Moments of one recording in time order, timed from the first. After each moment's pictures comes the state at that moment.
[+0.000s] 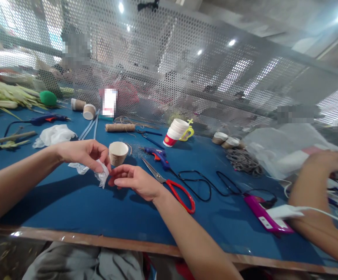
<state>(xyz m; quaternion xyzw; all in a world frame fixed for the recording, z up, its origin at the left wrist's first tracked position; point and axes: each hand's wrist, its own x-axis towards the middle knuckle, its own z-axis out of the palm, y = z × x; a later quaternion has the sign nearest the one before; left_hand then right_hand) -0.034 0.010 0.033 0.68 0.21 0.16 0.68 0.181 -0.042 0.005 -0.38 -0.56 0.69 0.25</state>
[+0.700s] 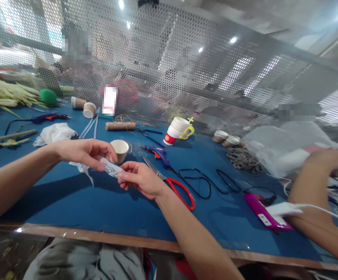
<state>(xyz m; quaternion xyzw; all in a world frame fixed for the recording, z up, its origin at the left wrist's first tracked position) -0.035 0.005 0.040 0.78 0.21 0.15 0.57 0.182 -0.047 0.009 -0.41 -0.50 0.70 0.31</state>
